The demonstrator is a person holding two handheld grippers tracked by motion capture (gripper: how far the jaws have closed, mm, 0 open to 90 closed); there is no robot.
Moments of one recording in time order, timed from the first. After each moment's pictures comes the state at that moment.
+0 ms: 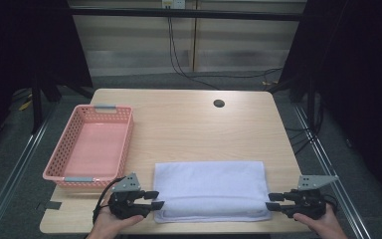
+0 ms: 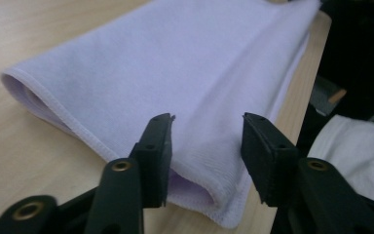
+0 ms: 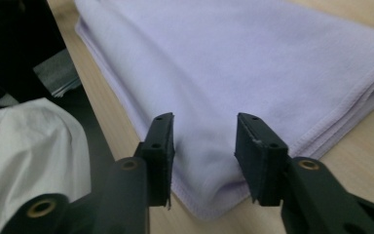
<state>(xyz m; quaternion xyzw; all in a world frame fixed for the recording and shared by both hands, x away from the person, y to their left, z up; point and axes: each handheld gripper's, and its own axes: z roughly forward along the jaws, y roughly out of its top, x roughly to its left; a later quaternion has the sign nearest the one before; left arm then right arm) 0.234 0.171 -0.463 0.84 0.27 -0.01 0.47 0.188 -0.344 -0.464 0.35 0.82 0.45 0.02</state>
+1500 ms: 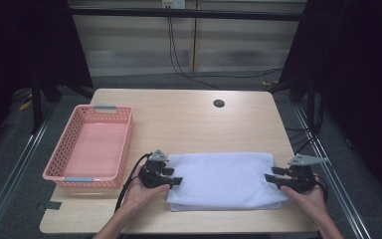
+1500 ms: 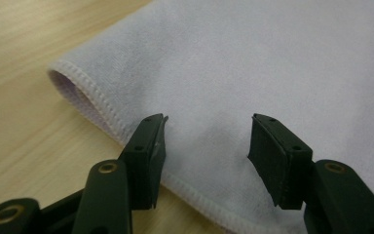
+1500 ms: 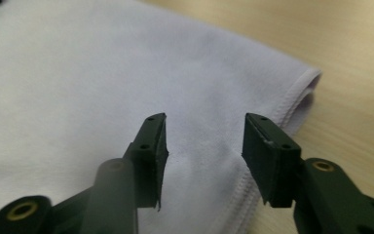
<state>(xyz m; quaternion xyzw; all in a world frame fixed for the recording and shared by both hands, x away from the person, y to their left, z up) 0.312 0.104 -0.489 0.86 0.31 0.01 0.40 0.245 -0.352 -0.478 0.46 0.78 0.39 0.15</state>
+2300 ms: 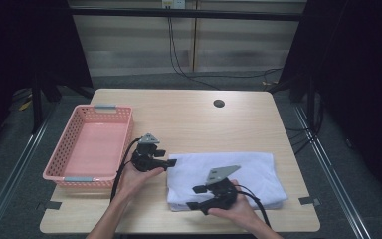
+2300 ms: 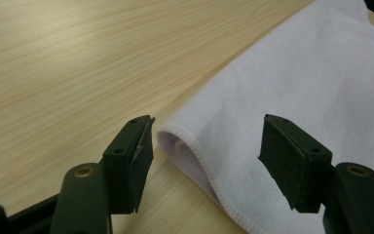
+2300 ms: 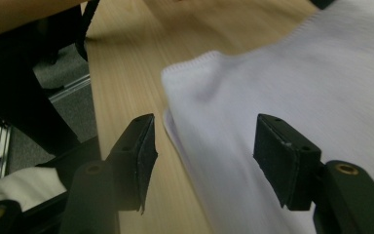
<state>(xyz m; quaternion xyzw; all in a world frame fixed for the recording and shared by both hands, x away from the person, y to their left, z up) 0.353 0.124 -0.476 0.83 0.35 0.04 0.43 0.238 -0.128 -0.474 0.26 0.86 0.44 -0.01</state>
